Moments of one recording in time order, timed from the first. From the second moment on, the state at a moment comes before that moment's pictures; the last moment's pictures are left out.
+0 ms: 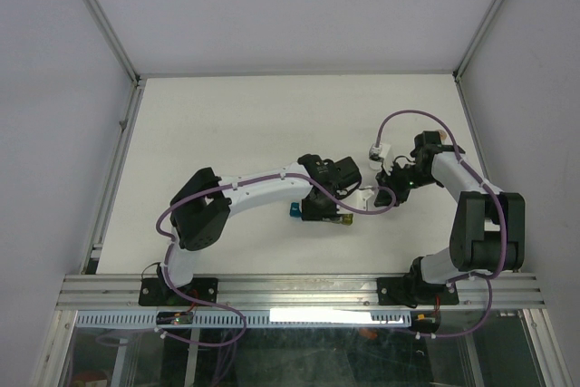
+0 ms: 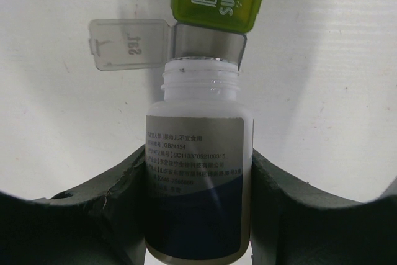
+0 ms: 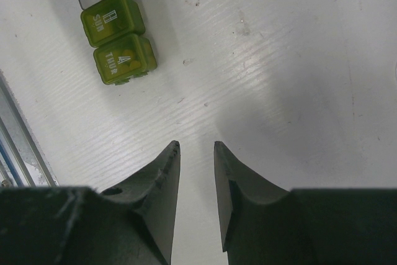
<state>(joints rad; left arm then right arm) -1.11 2.01 1.63 -0.97 -0.07 0.52 -0.02 1.47 0.87 -0.88 -0.75 -1.00</state>
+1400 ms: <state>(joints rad) -1.14 2.07 1.73 -1.07 -0.12 0.53 -0.03 1.47 0.87 -0.88 -0.75 -1.00</state>
